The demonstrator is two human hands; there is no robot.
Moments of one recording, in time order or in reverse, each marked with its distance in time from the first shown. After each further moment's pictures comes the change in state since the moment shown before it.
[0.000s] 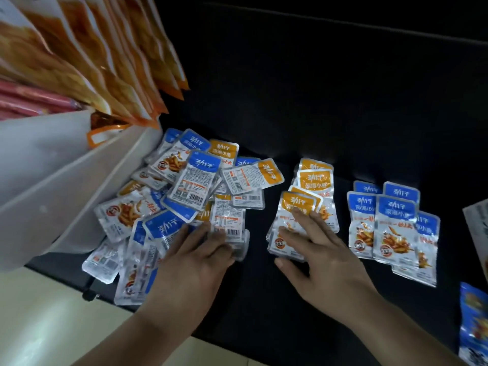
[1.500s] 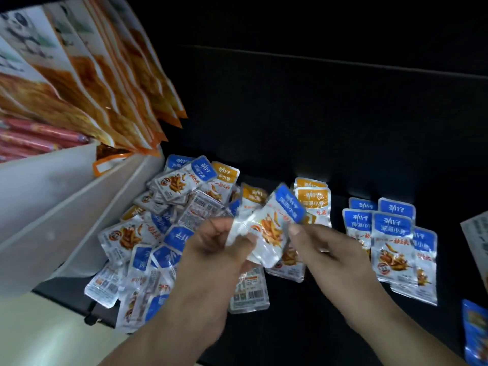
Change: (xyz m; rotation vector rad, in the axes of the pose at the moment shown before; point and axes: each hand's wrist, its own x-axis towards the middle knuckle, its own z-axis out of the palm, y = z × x) left_hand 0.074 0.068 -0.076 -1.571 0.123 -0.983; right_hand 0.010 -0.035 -0.058 0.993 0.220 0.314
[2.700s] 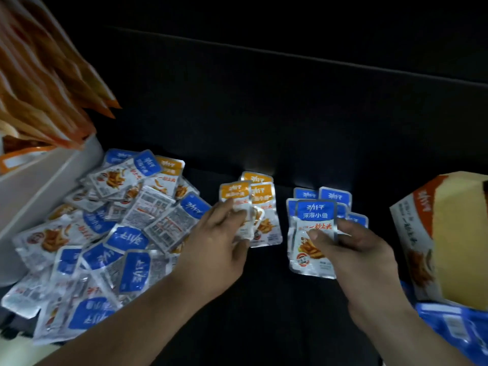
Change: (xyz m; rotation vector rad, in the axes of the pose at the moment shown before) left_hand 0.046 -0.065 0.047 1.204 -0.292 0.711; right_hand -0.015 0.025 -0.094 0.226 0.418 0.225
